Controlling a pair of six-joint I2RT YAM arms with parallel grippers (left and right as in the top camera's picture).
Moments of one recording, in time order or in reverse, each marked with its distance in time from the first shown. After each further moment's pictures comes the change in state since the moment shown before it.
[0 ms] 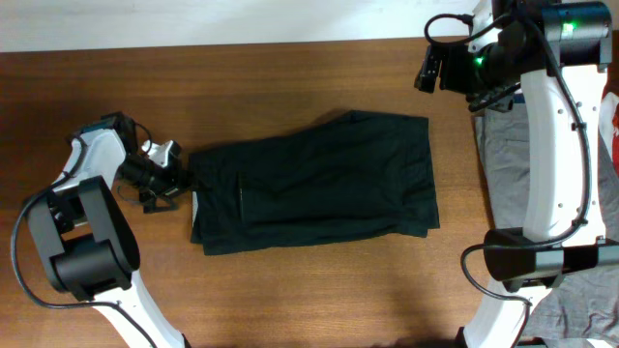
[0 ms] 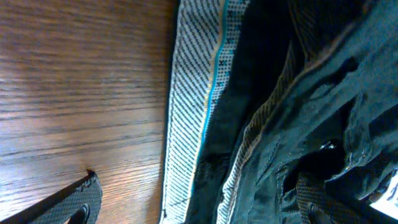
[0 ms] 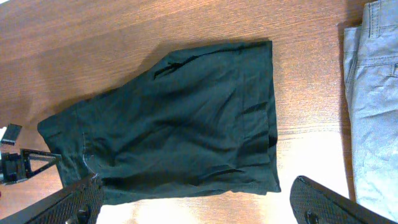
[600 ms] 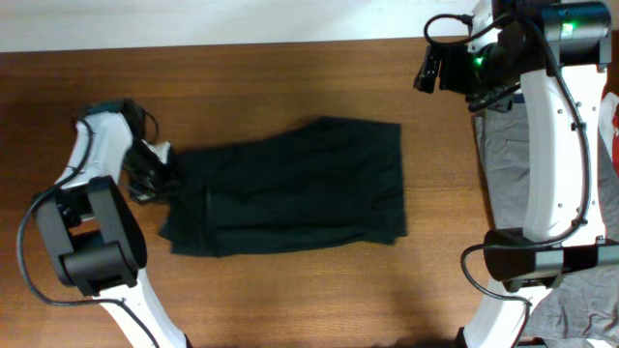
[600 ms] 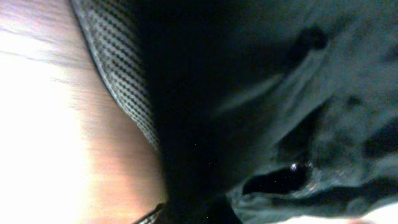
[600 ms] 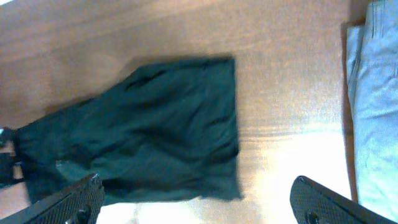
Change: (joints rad) left arm -0.055 0.008 0.163 -0.234 -0.268 -0.159; right arm 0.000 0.000 -0.002 0.003 -0.007 0.000
